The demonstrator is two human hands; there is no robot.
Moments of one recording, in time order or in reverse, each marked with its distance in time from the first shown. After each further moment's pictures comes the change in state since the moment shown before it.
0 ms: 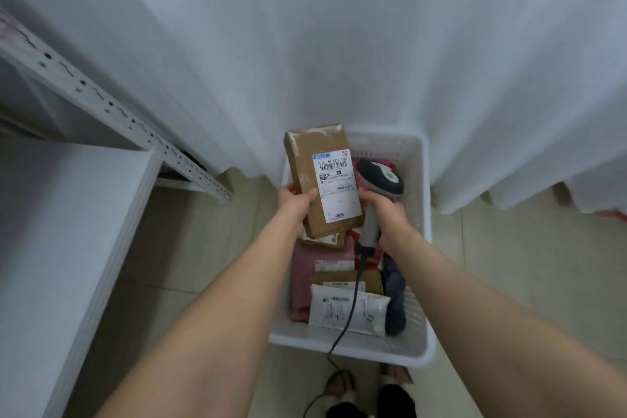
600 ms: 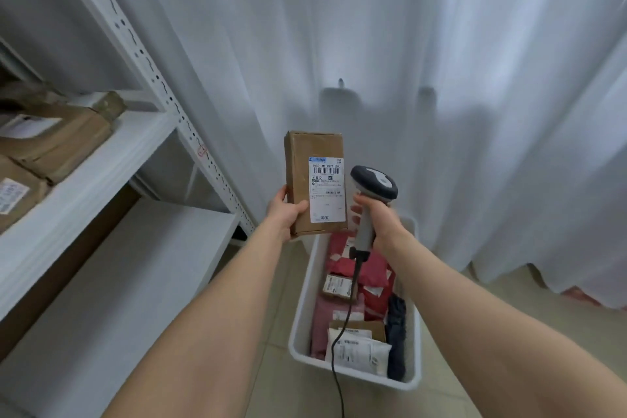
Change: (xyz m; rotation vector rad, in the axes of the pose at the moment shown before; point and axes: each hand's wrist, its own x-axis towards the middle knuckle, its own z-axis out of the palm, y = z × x) left_hand -0.299 0.146 -0.102 -0.040 -0.033 0.259; right_hand -0.305 -0.145 0.016 0.016 -0.274 -0.189
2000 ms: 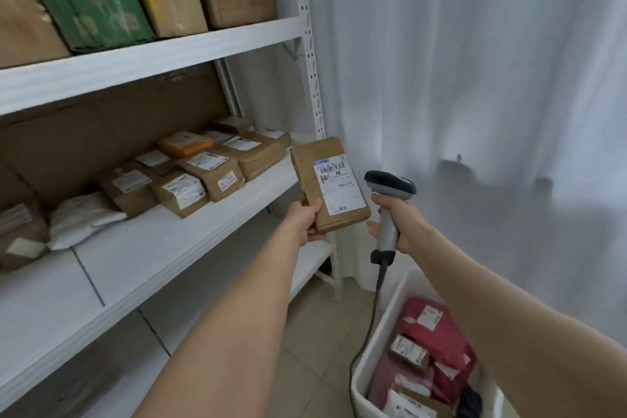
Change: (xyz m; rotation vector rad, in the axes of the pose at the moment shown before) left_hand -0.157 0.051 -0.183 -0.180 0.229 0.148; right_hand -0.171 -0.027 0.155 -0.201 -0.387 -0.093
